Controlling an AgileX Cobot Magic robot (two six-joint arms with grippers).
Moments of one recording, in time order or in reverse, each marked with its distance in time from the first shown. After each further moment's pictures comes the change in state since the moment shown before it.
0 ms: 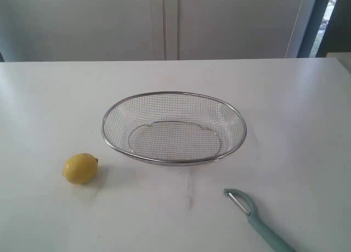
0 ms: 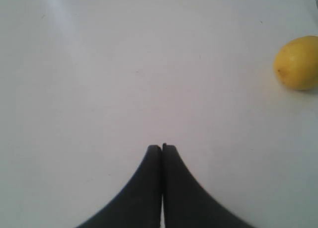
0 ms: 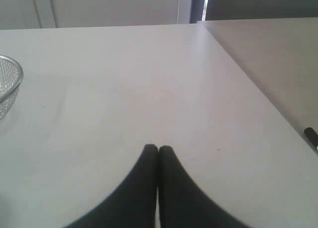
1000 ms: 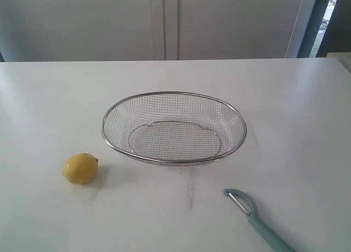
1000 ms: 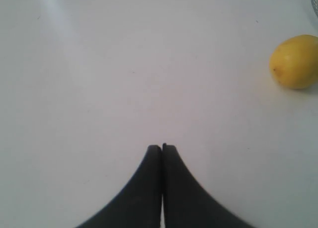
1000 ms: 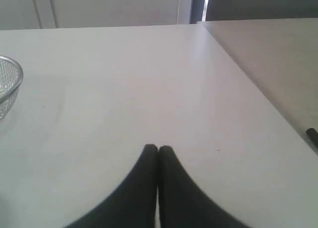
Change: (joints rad) left arm -0.011 0.000 0.000 0.000 0.000 0.000; right arm 0.000 0.000 0.000 0.000 -0.002 0.000
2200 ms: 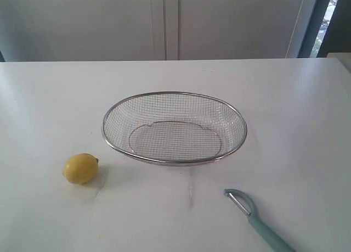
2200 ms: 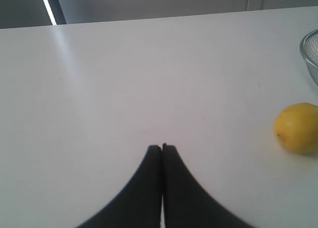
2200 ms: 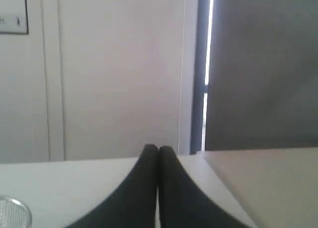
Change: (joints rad) left arm 0.000 0.000 0.006 0.000 -0.205 0.000; right arm 0.000 0.000 0.000 0.000 -0.458 0.000
